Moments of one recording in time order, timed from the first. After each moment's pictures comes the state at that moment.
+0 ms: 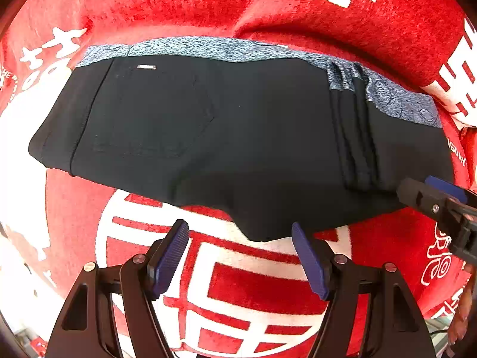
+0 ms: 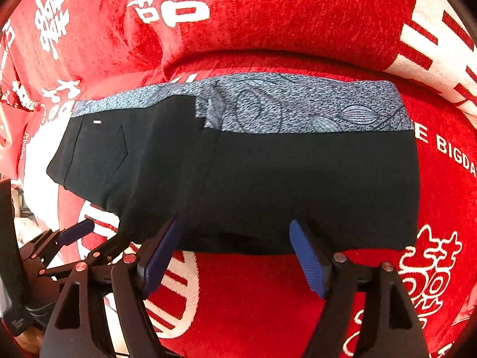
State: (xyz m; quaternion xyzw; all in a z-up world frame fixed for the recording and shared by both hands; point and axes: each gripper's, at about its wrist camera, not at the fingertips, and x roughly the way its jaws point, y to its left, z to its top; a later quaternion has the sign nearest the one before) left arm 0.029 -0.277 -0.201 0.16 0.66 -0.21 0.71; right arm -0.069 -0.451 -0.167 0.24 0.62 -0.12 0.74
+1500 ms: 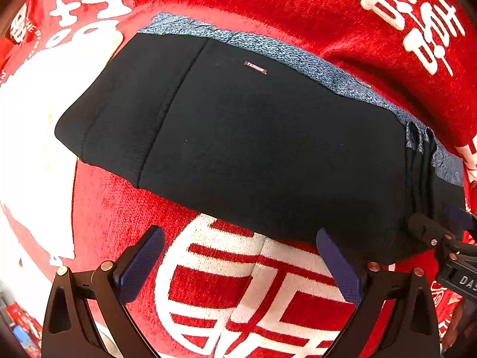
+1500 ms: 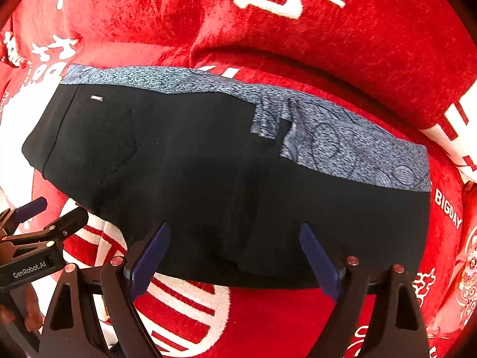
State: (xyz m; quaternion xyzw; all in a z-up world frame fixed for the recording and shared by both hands) left arm 0.108 -0.190 -0.219 0.09 0.68 -0.15 0.71; right arm 0.006 -0.399 -0.180 0.13 0.67 -0.13 0.72
